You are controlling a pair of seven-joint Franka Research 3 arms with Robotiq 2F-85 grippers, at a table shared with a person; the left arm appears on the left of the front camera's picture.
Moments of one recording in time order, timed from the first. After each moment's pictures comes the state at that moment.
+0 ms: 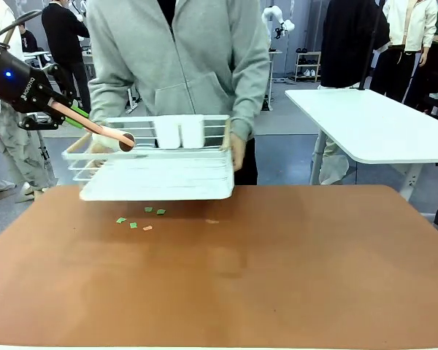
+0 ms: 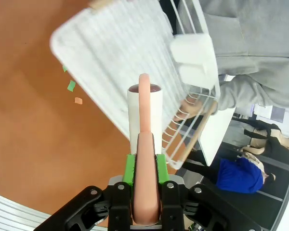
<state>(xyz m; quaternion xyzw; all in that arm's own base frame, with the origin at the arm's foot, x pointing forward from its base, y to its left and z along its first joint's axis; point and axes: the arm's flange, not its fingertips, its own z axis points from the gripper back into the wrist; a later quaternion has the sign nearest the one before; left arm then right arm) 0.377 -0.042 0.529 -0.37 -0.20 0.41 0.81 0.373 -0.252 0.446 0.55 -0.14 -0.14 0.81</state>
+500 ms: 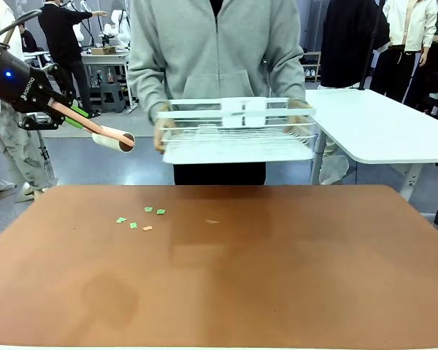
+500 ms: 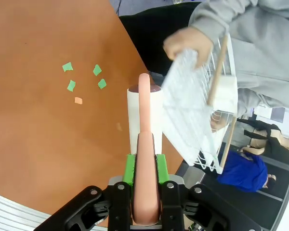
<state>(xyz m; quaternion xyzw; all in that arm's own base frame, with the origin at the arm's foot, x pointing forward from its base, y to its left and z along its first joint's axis) 0.377 -0.042 0.529 -0.37 -0.20 0.41 0.81 0.373 -0.252 0.446 0.55 -0.14 -0.14 0.81</state>
